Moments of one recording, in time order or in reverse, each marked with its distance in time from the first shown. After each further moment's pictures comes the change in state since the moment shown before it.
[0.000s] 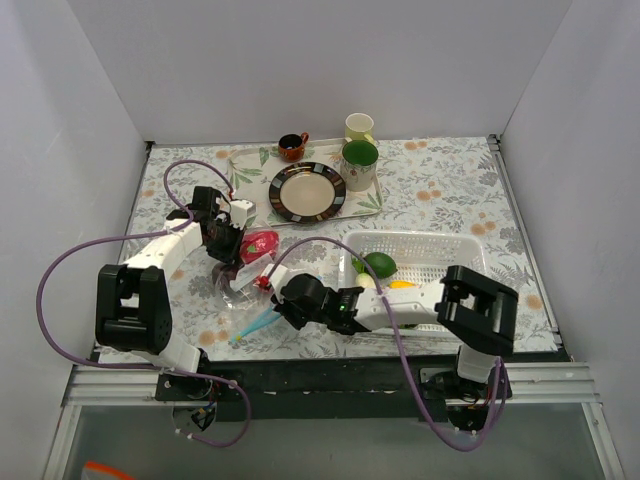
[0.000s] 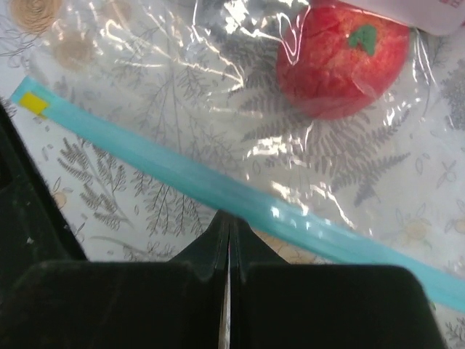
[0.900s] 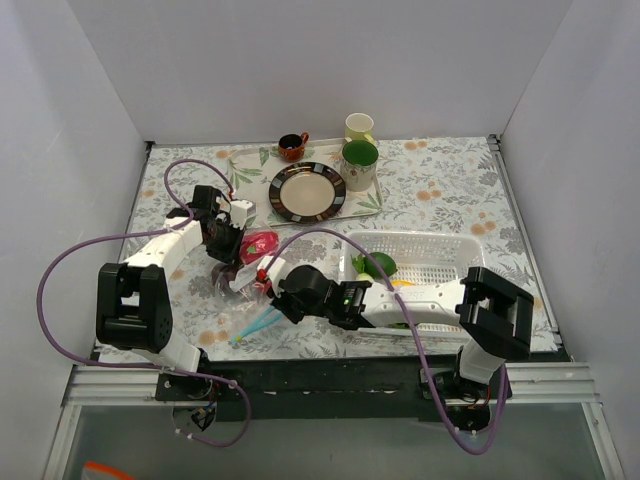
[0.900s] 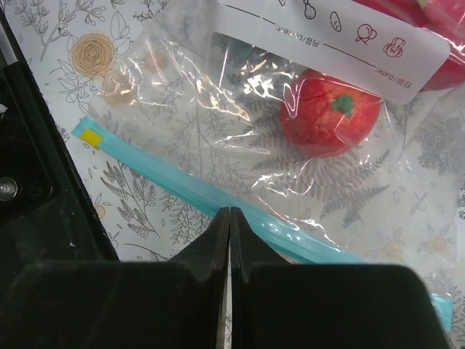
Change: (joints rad) left arm 0.000 0.010 0.018 -0.030 0.000 -0.005; right arm 0.000 -0.027 0.095 -0.074 -0.017 -0.037
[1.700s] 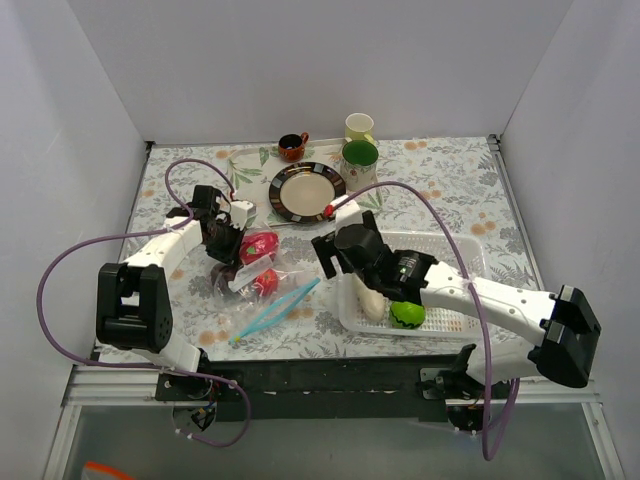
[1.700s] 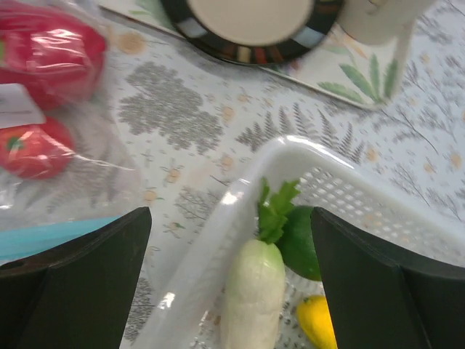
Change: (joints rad) left arm 0.000 -0.001 0.005 -0.014 0.016 0.025; right arm -0.230 -0.335 0.015 -0.400 0.459 0.124
